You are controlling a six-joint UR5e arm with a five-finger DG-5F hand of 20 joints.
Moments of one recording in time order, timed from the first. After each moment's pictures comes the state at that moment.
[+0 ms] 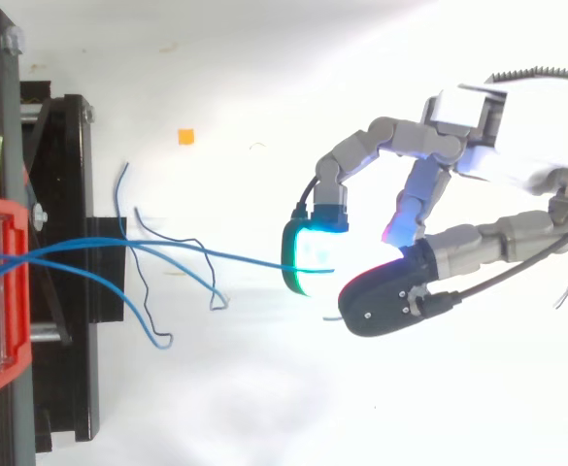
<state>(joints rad) 0.16 -2.04 -1.45 -3.00 -1.23 -0.07</state>
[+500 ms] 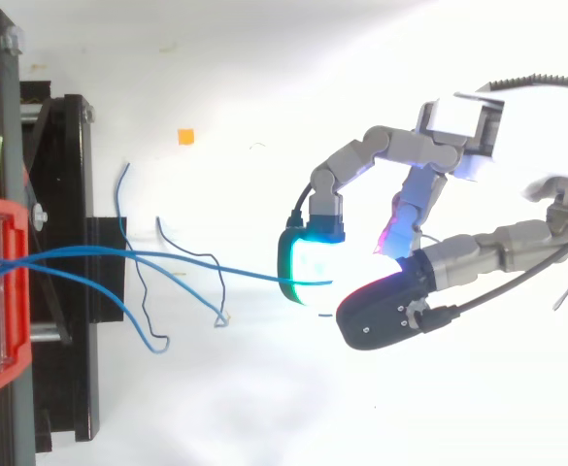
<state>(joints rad) 0.16 -2.04 -1.45 -2.98 -1.24 -0.12</state>
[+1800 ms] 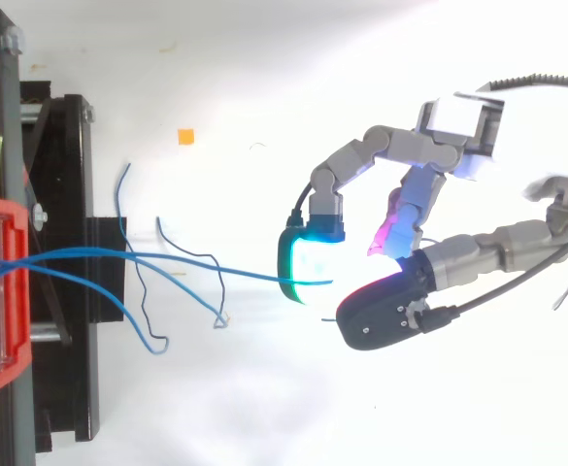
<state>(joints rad) 0.16 -2.04 -1.45 -2.98 -1.24 -0.12</state>
